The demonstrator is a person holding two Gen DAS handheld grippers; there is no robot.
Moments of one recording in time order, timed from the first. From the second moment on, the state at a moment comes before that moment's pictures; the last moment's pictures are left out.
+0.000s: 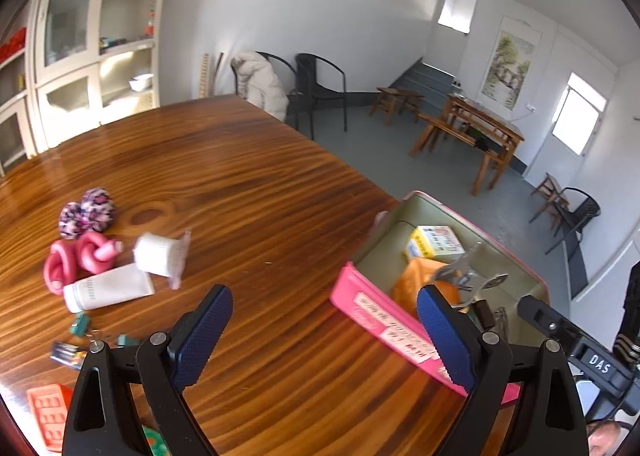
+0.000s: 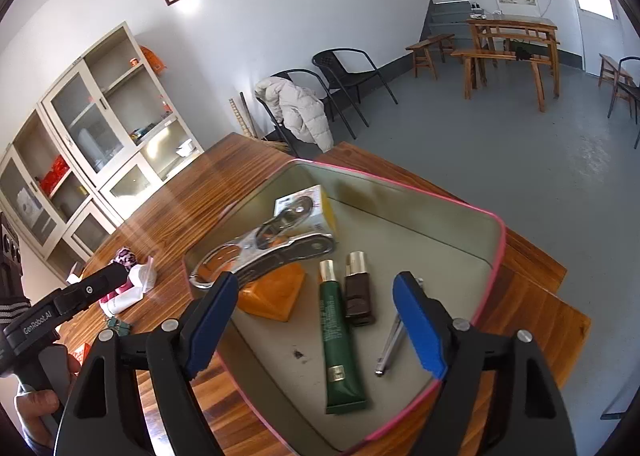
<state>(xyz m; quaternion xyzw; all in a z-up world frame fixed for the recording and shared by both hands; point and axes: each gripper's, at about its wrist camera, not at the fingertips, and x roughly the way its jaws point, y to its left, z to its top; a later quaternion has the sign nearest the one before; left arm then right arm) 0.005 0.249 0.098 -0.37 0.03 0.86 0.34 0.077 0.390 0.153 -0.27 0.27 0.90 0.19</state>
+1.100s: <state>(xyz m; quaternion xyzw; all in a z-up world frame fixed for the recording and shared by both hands) 0.012 0.043 0.050 -0.36 -0.03 0.92 0.11 0.023 0.217 0.216 -0.02 0.14 0.99 -0.03</state>
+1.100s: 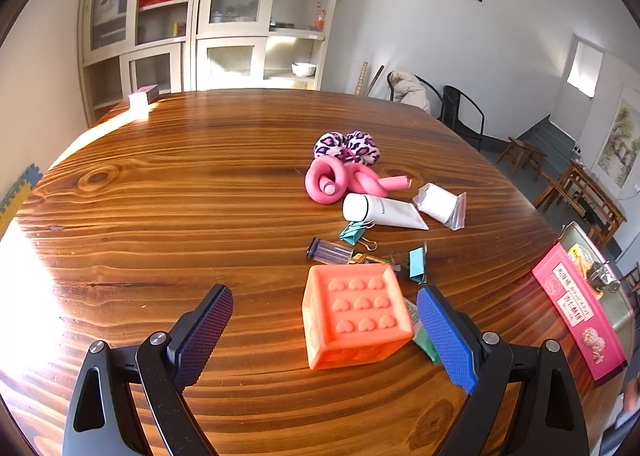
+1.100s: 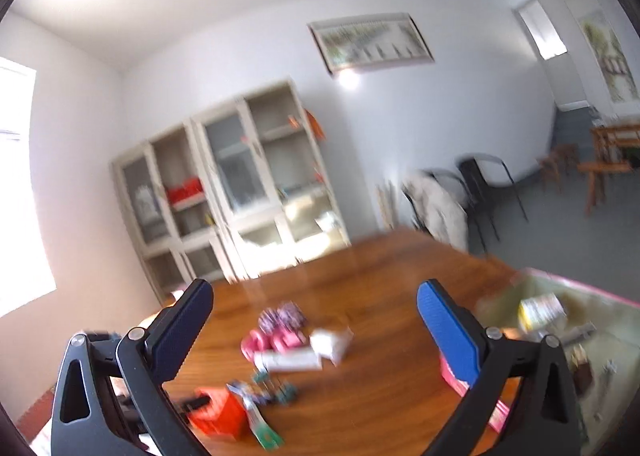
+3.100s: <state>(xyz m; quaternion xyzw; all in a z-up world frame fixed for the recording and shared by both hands) 0.004 0.016 0.037 -0.37 -0.06 0.92 0.10 -0.069 0.163 0.120 -0.33 0.08 0.93 -0.13</state>
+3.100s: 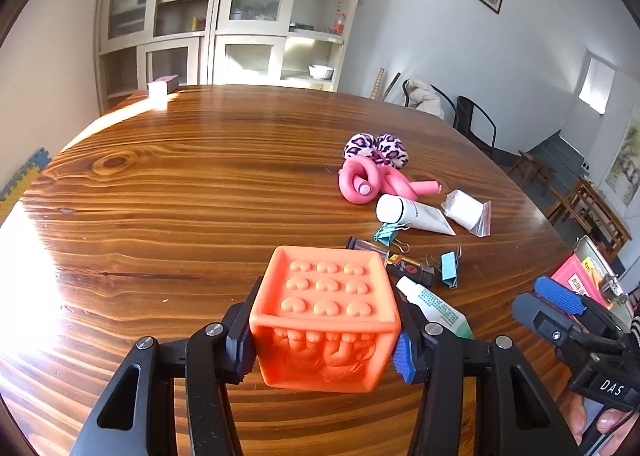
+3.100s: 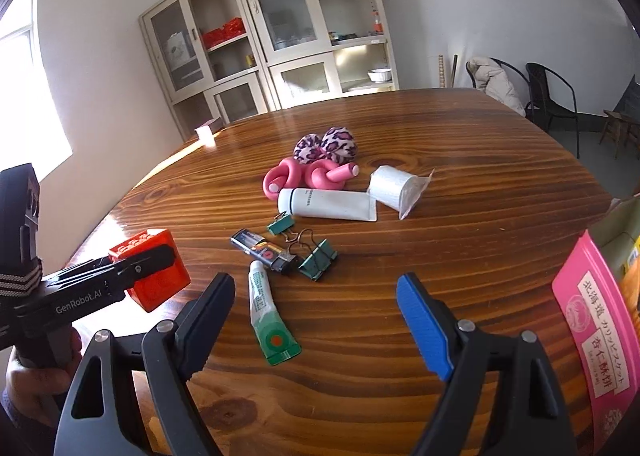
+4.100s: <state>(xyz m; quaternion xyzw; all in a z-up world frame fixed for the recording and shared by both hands) 0.019 -0.003 0.053 -0.34 -0.09 0.93 0.10 -0.121 0.084 0.087 -0.42 -0.09 0.89 -0.17</state>
